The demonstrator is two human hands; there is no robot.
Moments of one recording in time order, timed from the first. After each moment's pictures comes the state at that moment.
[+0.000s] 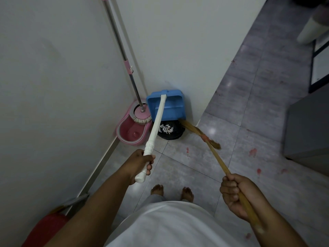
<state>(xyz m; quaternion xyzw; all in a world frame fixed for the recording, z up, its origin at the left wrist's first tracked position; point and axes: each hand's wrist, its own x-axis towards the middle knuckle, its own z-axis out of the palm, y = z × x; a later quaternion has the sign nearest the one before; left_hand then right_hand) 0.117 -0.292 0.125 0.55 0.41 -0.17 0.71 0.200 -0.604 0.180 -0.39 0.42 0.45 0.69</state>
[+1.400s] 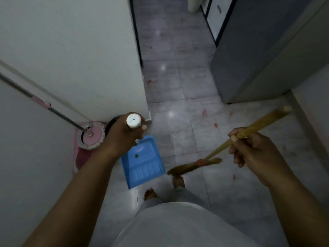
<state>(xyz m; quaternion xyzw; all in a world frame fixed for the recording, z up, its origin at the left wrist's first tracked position) 0.237 -0.377 0.232 0.83 0.03 -0.14 0.53 0.143 -0.702 0.264 -0.82 0.17 0.06 0.54</state>
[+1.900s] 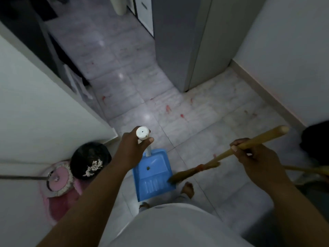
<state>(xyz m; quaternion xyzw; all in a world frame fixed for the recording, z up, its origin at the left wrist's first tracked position) 0.248 -0.558 0.189 0.87 -0.20 -0.19 0.40 0.038 -0.821 0.245 -0.87 0.32 -0.07 0.37</state>
